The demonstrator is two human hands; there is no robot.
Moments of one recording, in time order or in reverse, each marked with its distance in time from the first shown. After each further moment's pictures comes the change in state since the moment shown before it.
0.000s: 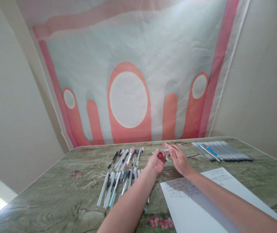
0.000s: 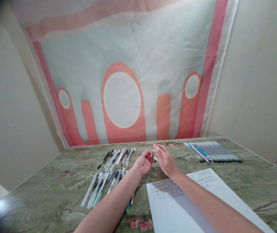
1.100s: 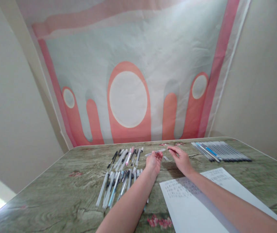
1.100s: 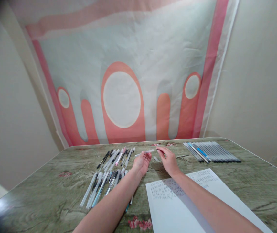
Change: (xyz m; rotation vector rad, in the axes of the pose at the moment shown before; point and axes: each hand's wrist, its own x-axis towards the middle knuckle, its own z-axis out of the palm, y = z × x) left_hand 0.008 -0.006 -0.010 0.027 0.067 0.228; right_hand -0.005 0.029 0.006 0.059 0.099 0.098
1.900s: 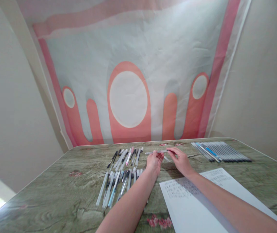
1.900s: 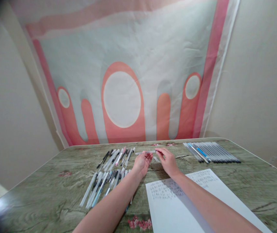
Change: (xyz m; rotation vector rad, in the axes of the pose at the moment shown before) left_hand 0.001 -0.006 0.000 0.102 -0.046 0.058; right_hand -0.001 -0.005 0.000 -0.010 -0.051 -0.016
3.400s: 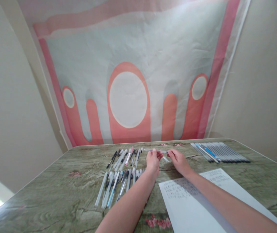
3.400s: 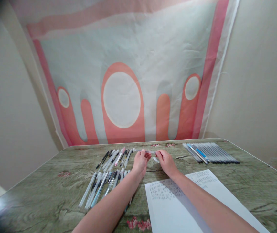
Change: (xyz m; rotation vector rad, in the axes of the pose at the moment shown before) left_hand -0.005 0.001 0.004 0.150 -0.043 0.179; right_hand 0.001 -0.008 -0.004 -0.069 -0.122 0.086
